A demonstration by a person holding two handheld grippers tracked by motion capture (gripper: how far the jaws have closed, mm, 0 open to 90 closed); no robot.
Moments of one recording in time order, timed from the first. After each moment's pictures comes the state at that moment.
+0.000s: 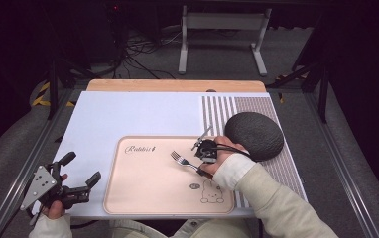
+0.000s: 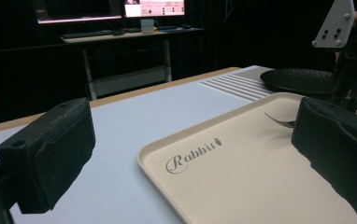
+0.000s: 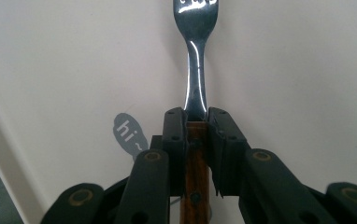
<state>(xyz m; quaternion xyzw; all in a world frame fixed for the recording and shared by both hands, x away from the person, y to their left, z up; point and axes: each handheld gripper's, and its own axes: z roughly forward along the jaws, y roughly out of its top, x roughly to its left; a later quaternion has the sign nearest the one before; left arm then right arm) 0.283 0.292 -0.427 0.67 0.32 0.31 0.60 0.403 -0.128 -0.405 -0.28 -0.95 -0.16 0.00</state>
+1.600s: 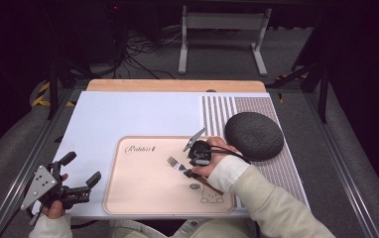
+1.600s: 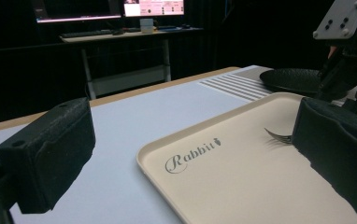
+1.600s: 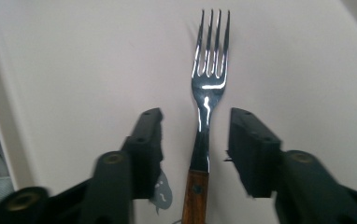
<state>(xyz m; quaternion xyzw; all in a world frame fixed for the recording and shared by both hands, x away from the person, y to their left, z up) 0.284 0.293 -0.427 0.67 0.32 0.31 0.60 0.397 -0.108 -0.401 -0.23 -0.95 -0.23 -0.02</state>
